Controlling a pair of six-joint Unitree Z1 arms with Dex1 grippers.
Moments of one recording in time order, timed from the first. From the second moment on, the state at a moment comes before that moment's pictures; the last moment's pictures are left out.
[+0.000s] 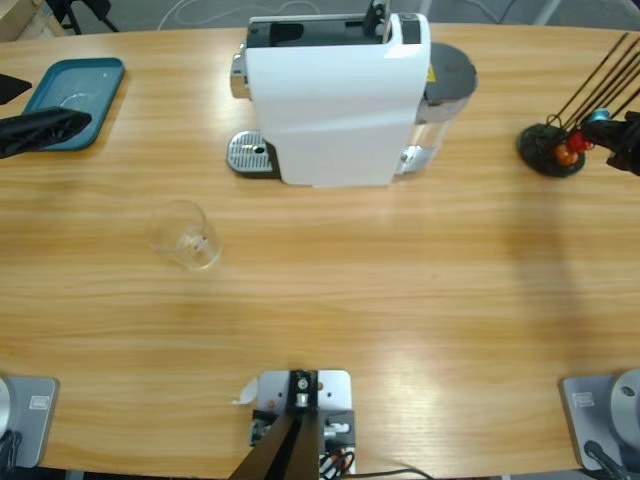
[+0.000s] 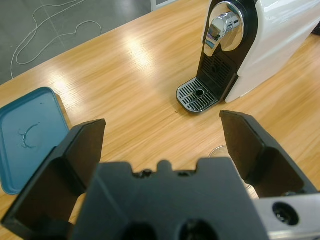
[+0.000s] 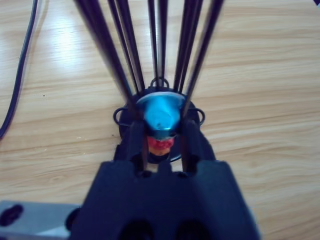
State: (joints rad) arm 0 -0.67 1.08 -0.65 0.07 0.05 0.03; arm 1 0.14 1.48 -0.31 -0.56 -0.26 0.14
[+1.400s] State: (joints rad) arm 0 -0.67 1.08 -0.65 0.06 0.05 0.02; arm 1 0.15 1.06 -0.62 -0.07 -0.25 0.08
